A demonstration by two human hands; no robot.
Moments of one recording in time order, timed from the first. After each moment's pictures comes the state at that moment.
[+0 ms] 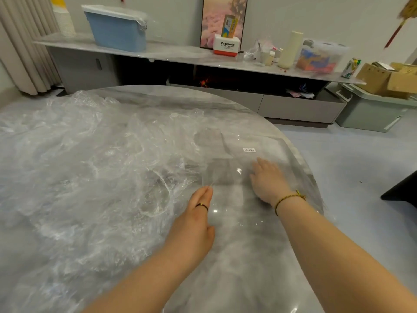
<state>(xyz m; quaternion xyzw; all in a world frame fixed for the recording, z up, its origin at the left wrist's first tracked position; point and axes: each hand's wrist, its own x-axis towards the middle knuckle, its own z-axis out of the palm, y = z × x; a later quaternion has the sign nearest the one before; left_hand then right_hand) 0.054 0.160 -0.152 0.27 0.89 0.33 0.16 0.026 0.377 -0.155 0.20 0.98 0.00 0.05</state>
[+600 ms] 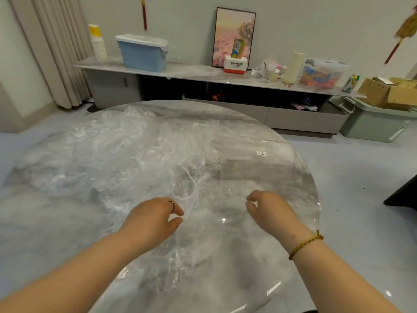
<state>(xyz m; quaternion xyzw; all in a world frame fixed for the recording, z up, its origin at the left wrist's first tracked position) 0.067 0.041 -0.109 0.33 0.93 0.14 0.07 0.136 0.266 -0.099 0.17 0.98 -0.12 0.01</state>
